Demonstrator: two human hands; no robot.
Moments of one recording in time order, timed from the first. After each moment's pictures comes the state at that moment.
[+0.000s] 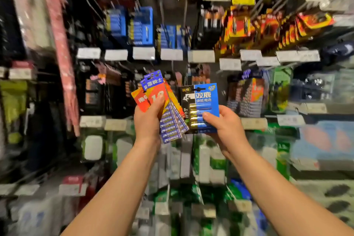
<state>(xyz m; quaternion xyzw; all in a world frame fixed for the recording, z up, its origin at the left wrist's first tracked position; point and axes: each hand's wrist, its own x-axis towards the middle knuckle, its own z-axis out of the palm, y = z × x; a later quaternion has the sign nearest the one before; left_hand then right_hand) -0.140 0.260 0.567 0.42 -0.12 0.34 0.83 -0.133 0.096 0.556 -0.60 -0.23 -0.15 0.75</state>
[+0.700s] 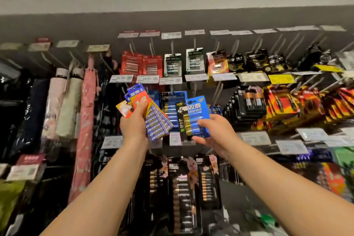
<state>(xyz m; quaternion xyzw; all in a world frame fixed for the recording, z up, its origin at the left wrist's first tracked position) -0.027 0.442 0.771 0.36 -0.16 0.42 0.82 -0.011 0.261 0.754 -0.59 -0.30 -0.17 0.73</state>
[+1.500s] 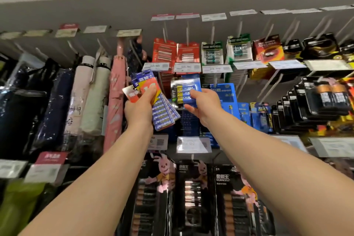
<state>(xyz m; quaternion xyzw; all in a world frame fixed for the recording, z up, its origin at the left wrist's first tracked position) 0.042 0.569 0.807 0.37 -0.18 0.46 0.78 0.051 0.424 0.832 -0.52 -0.30 -0.19 0.77</state>
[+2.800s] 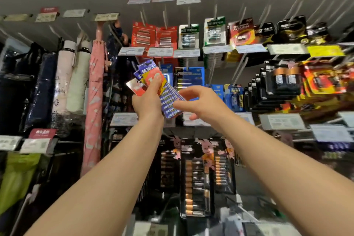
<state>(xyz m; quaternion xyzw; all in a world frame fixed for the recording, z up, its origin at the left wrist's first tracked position) 0.015 0.448 0.772 0.35 -0.12 0.44 0.82 -0.004 0.306 0.764 -0.72 -0.42 -0.26 0.49</state>
